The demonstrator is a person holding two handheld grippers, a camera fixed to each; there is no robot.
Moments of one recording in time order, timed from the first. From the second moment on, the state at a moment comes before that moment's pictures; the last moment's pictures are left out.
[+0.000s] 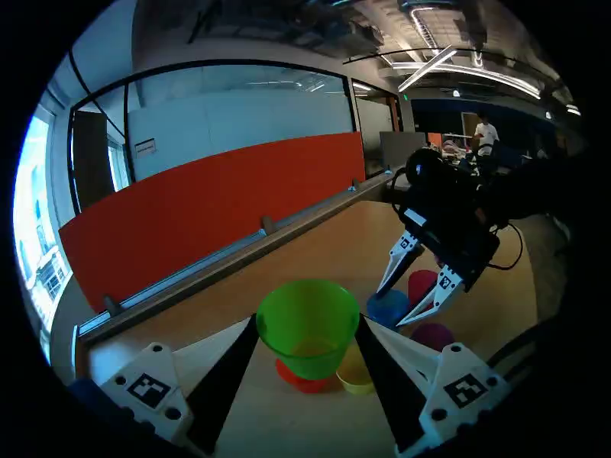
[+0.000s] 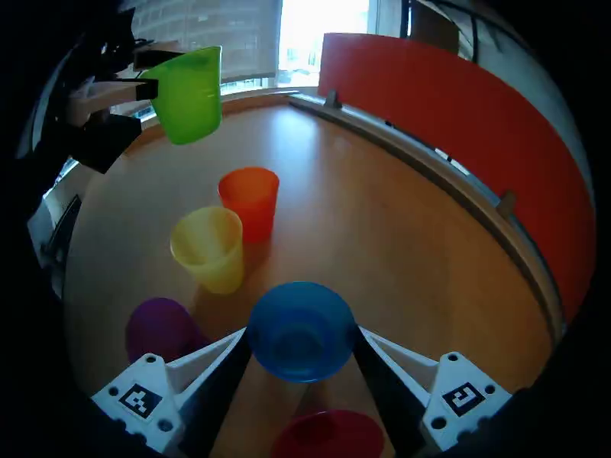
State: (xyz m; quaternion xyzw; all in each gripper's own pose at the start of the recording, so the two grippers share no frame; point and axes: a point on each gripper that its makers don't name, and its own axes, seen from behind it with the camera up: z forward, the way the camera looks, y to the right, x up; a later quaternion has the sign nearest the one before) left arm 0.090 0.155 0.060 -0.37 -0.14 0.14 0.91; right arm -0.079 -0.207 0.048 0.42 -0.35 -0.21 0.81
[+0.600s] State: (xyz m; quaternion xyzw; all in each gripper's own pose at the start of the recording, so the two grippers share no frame) left arm 0.094 0.159 0.050 -0.37 -0.13 0.13 0.91; right arm -0.031 -0.209 0.043 0.42 -0.28 -0.17 0.85
